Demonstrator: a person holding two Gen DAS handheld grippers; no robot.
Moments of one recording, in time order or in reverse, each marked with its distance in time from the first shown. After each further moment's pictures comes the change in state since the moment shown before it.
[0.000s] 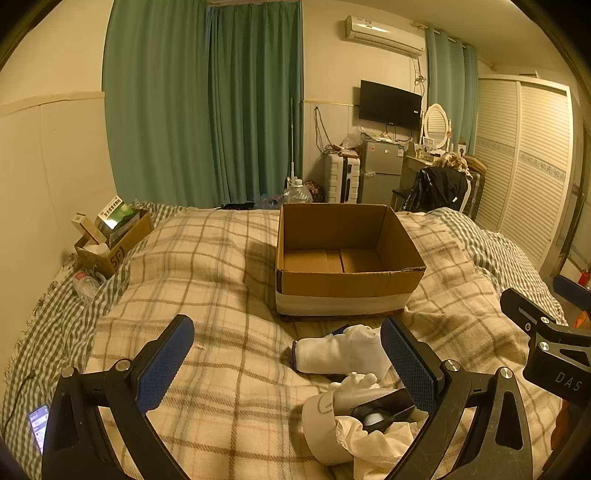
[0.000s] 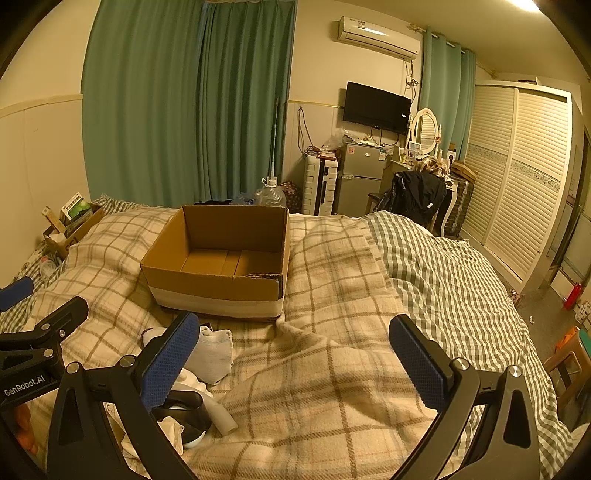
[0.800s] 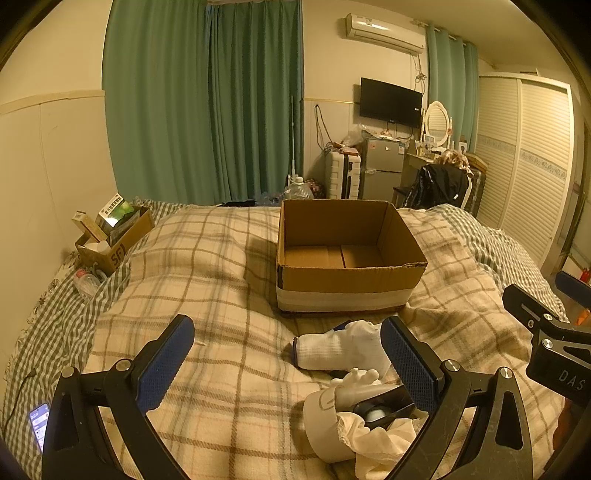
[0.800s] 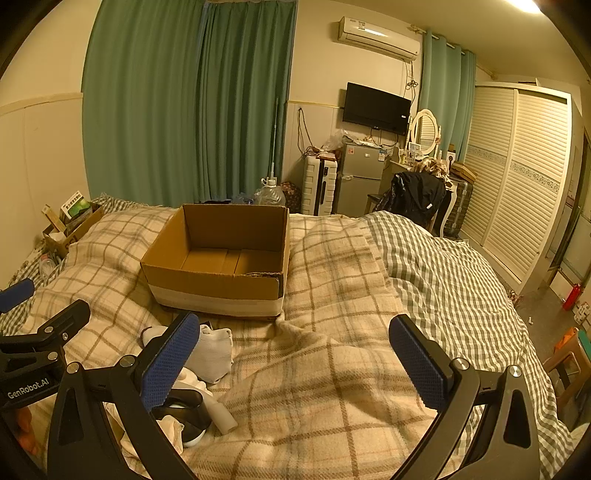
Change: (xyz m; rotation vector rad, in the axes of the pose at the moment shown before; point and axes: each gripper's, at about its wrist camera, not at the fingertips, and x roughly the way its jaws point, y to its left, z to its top) left arm 0.003 -0.001 -0.007 0.001 0.008 0.005; right arm 0.001 0.001 -0.002 -0.003 -0.001 -0.001
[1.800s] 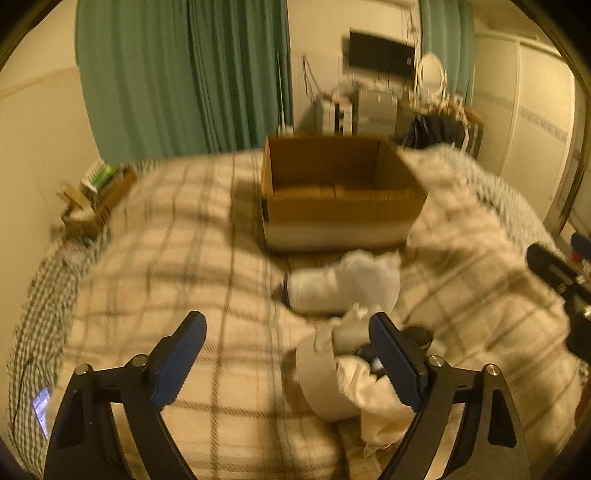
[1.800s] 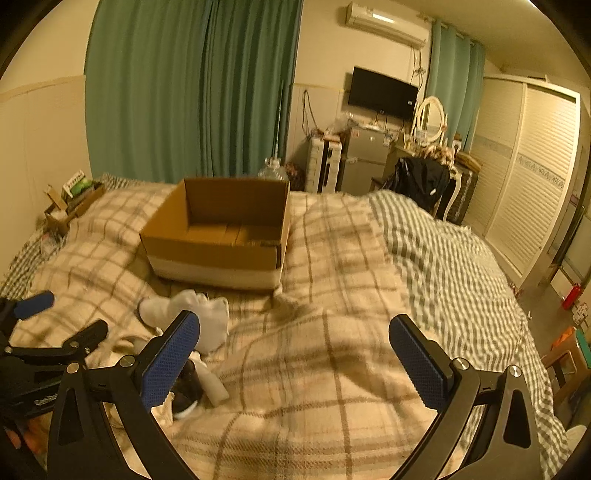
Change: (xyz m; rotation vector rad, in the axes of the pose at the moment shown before) left arm 0.036 -0.013 -0.036 0.062 0.228 -0.005; right arm 0.003 -0.005 -0.021 -0.029 0.083 0.012
